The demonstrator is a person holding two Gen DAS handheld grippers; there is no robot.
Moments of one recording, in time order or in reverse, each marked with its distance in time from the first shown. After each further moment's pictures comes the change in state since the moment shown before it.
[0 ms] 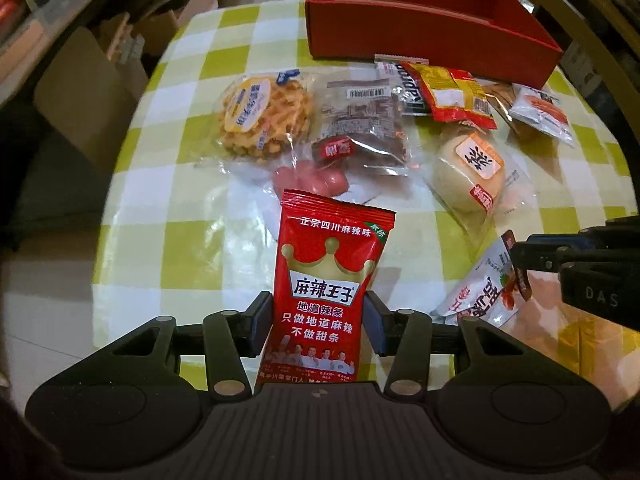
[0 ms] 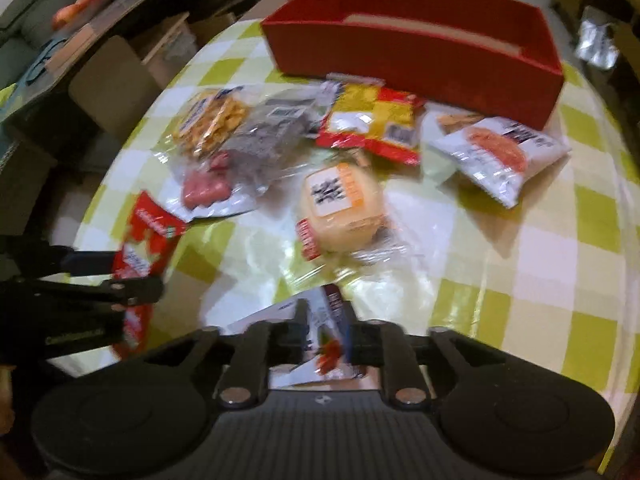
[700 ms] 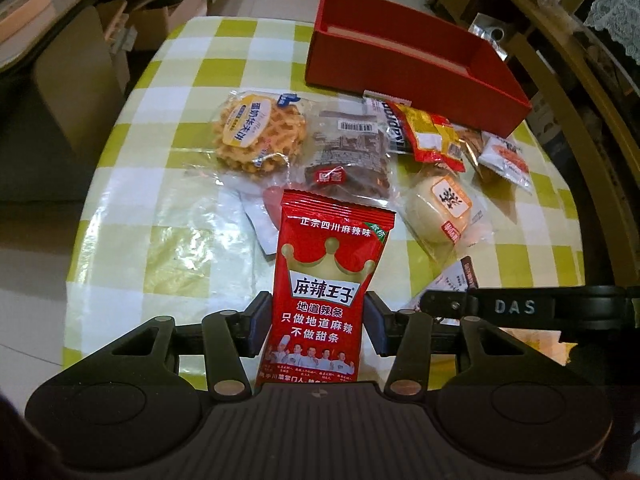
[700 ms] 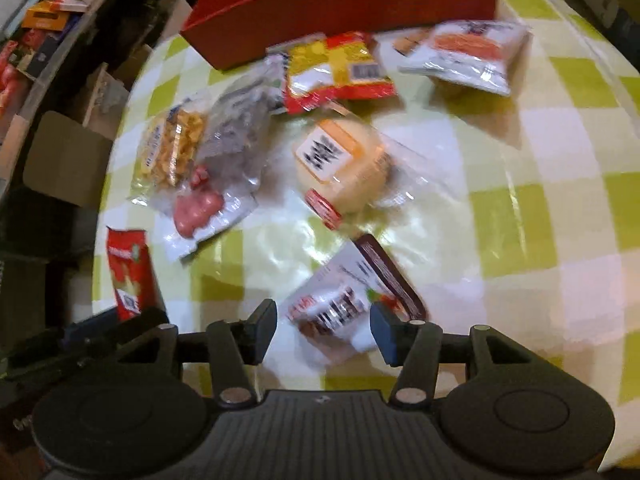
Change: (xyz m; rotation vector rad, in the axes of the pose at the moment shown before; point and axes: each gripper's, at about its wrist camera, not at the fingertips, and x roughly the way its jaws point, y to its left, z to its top) left arm -0.016 0.039 0.004 -0.093 -0.063 -0.198; right arm 0.011 0.008 -0.010 0.436 0.070 0.002
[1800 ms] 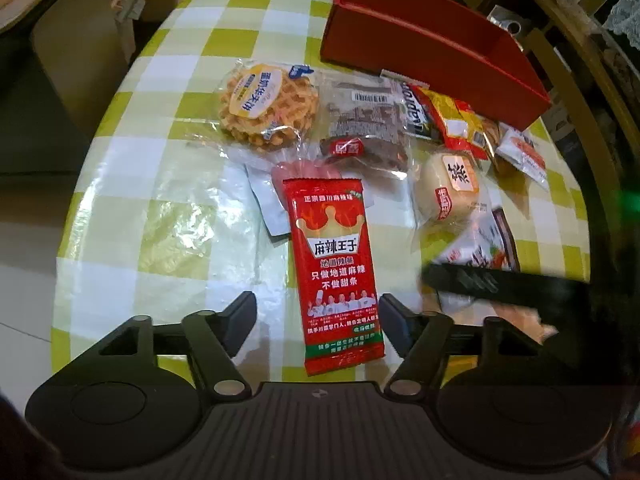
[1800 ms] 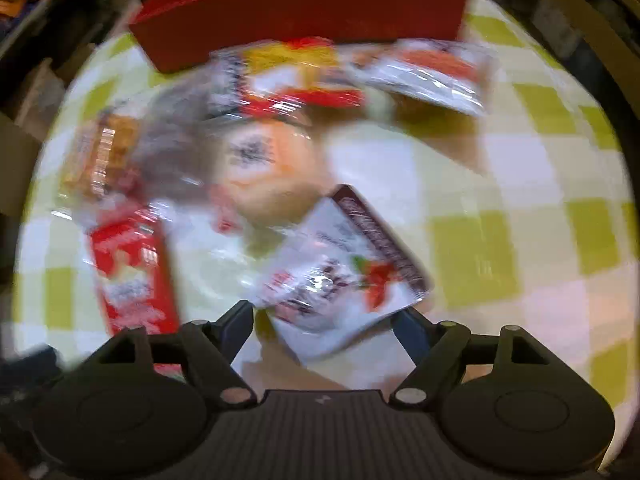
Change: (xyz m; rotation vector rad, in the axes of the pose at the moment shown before) left arm 0.017 0.011 -0.004 -0.050 0.059 0.001; right arm 0.025 0.006 0.004 -0.025 -0.083 -0.260
